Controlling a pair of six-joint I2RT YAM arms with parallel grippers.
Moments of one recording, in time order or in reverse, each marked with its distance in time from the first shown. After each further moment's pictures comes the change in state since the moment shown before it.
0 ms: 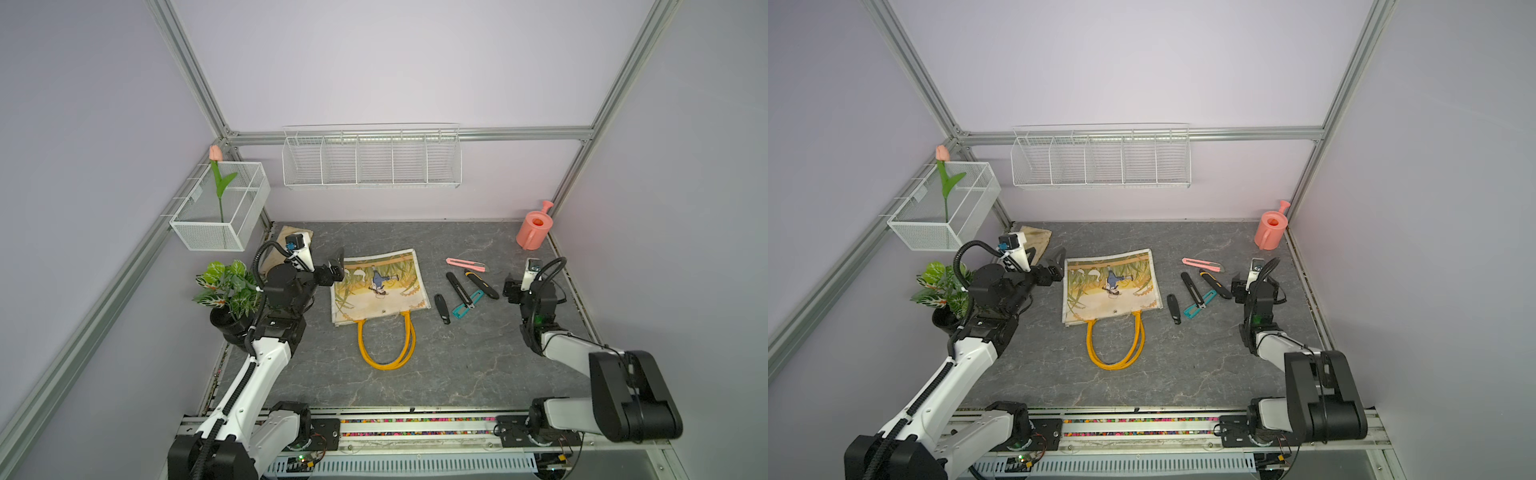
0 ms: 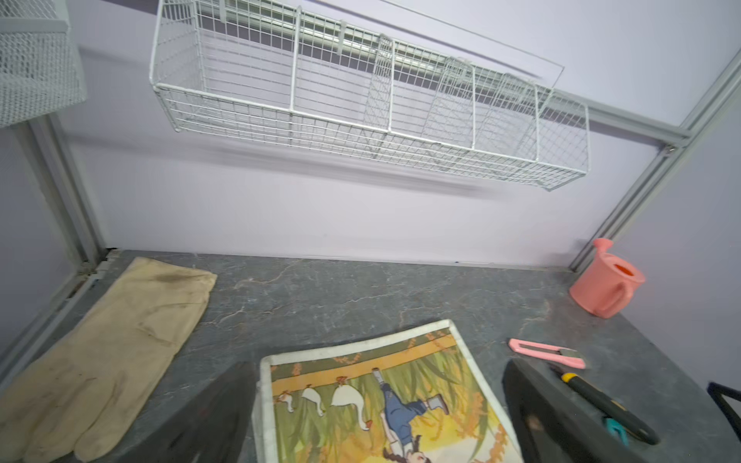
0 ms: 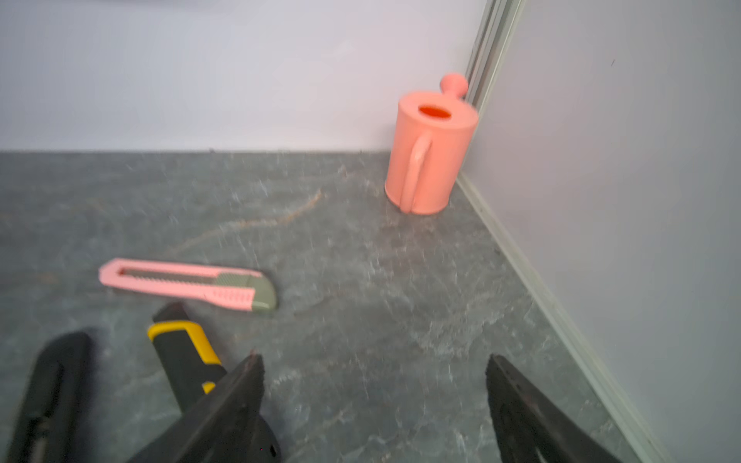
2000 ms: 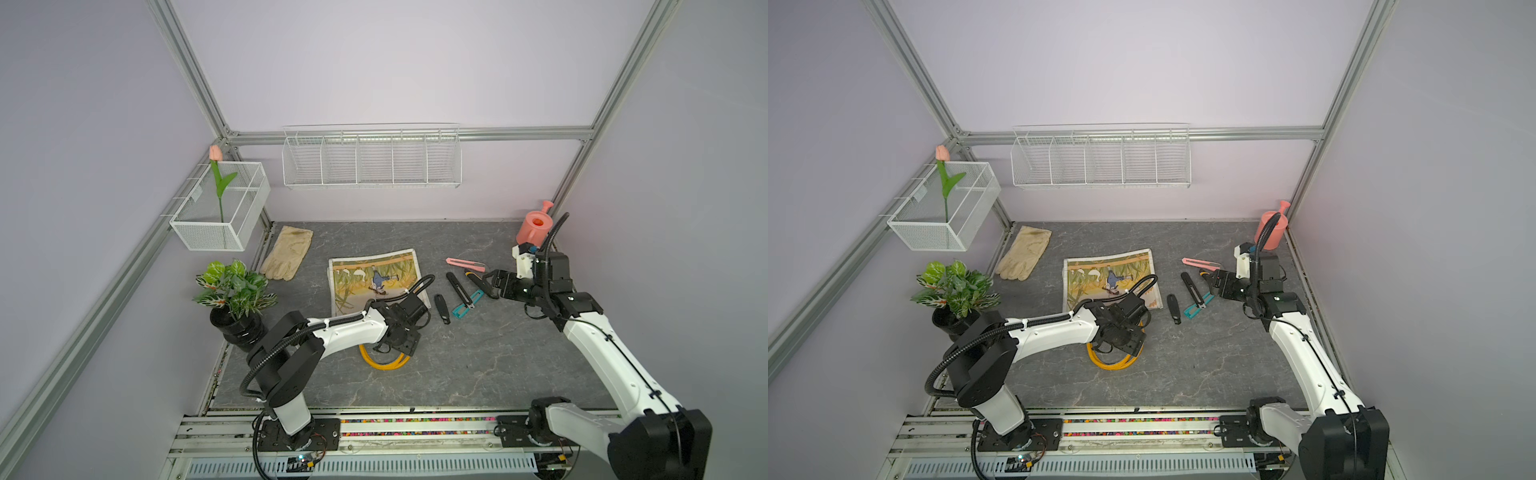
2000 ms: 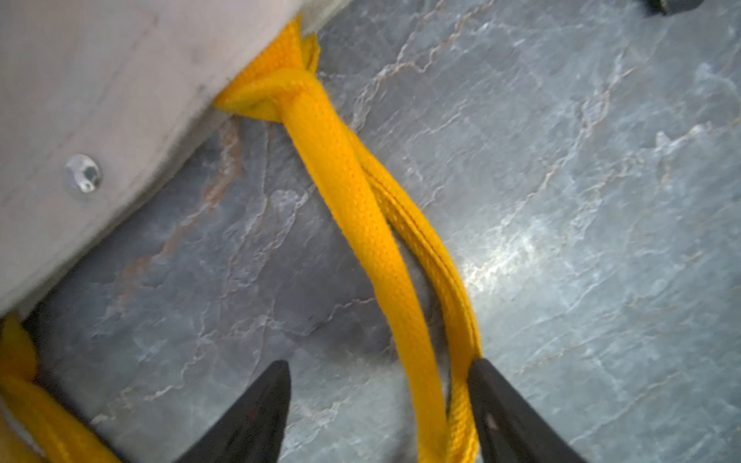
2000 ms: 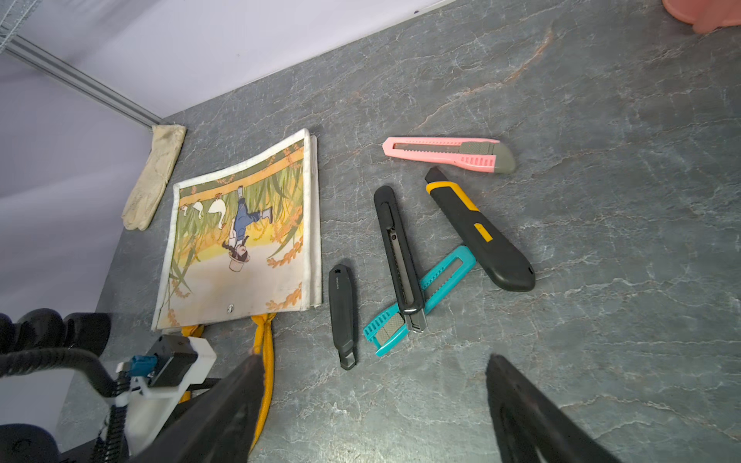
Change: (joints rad) left arm -0.789 0.709 0.322 -0.798 -0.276 -0.138; right arm 0.066 -0.165 0.471 -1.114 -0.540 0.346
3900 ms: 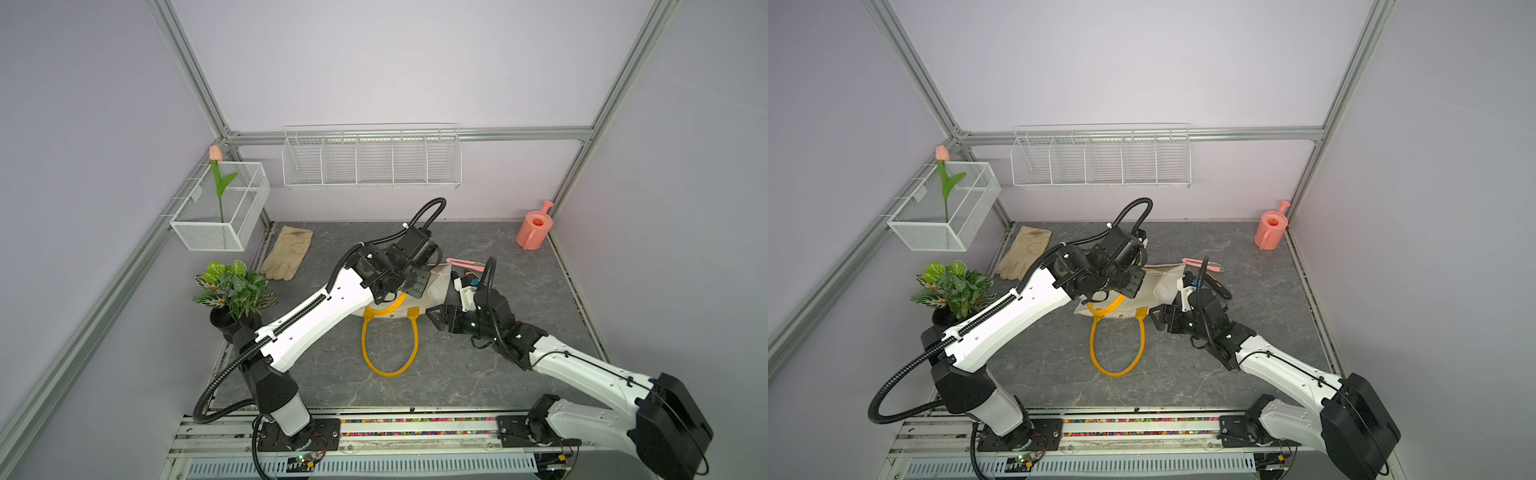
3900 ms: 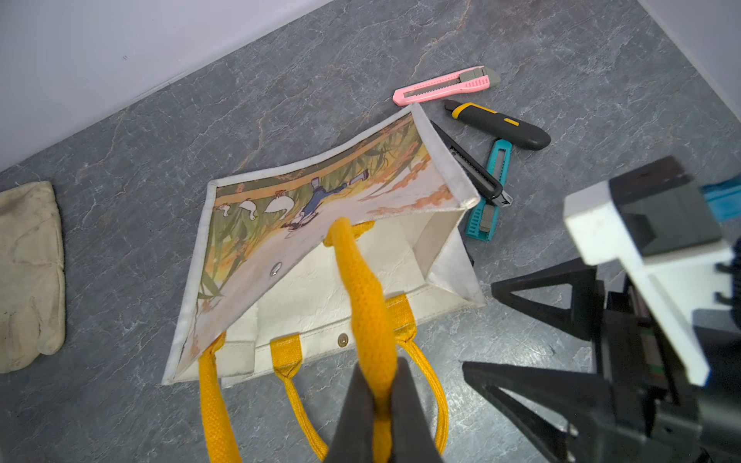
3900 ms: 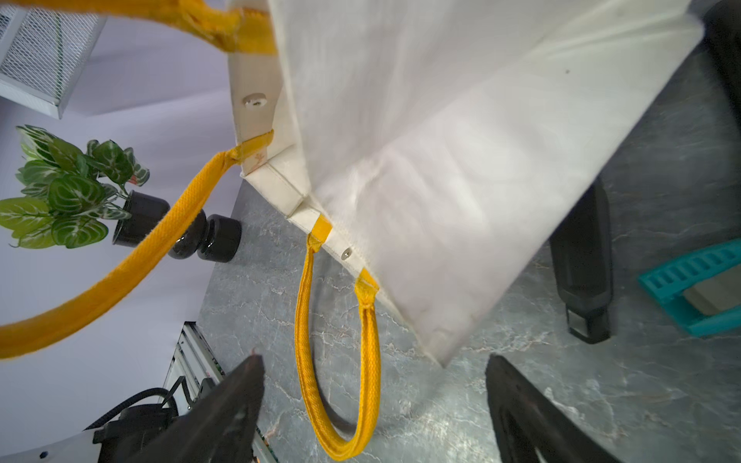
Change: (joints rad) left arm 0.000 -0.053 0.770 -0.492 -0.187 0.121; right arm 0.591 0.043 -0.311 0.511 0.122 0.414
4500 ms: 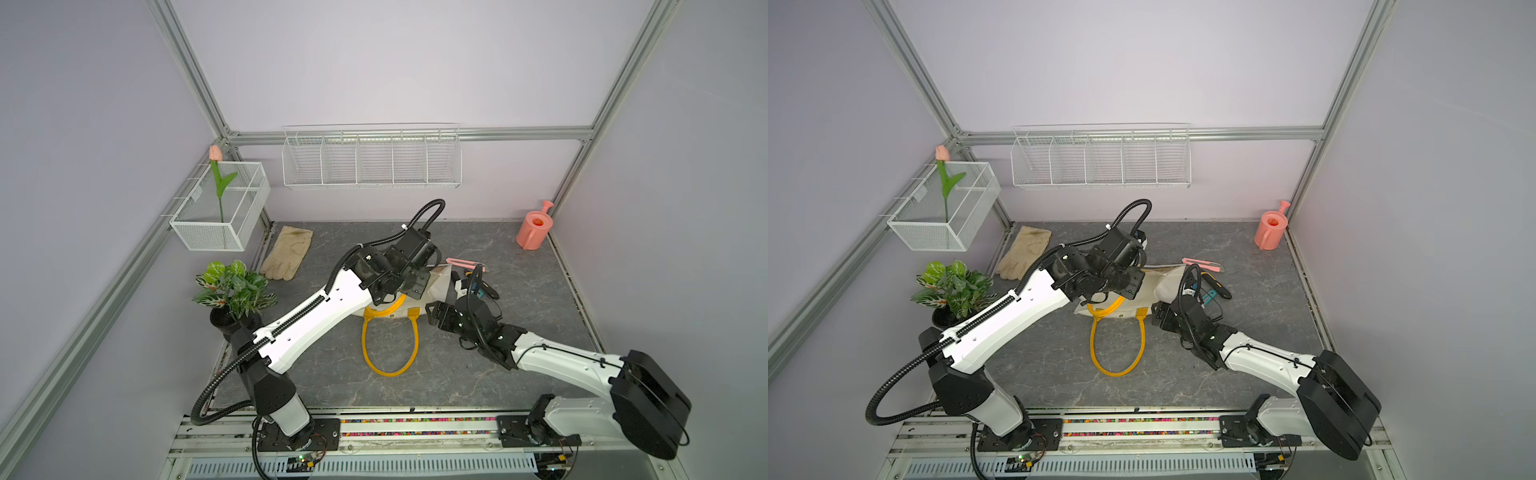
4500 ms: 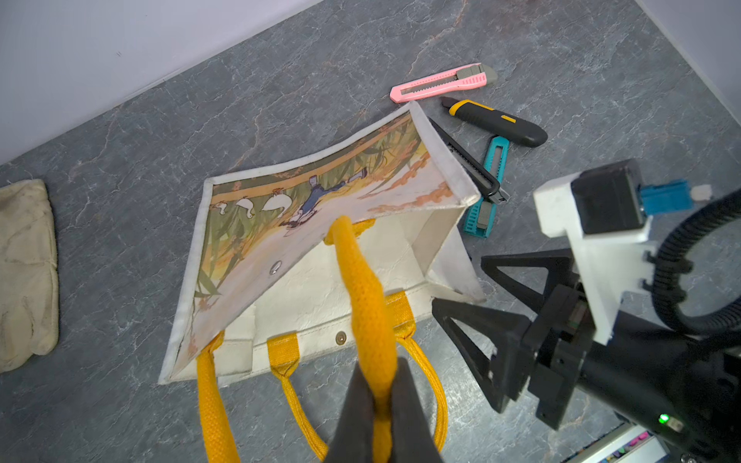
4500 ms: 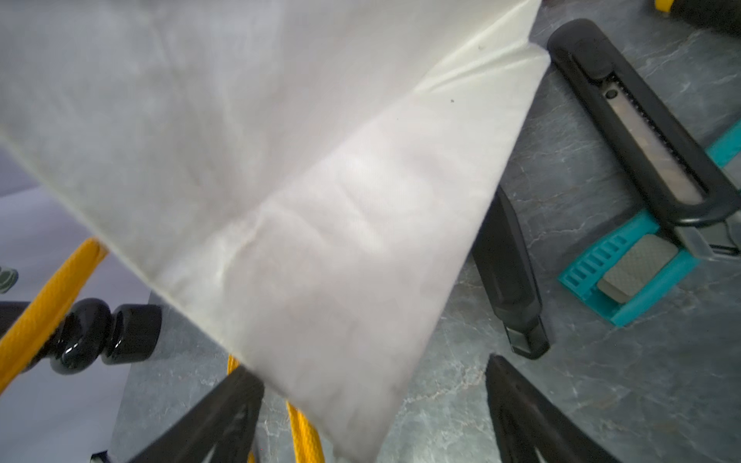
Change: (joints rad) left arm 0.000 -0.024 -0.032 0.010 0.010 -0.003; right arm 0.080 0.155 0.014 0.083 0.346 0.159
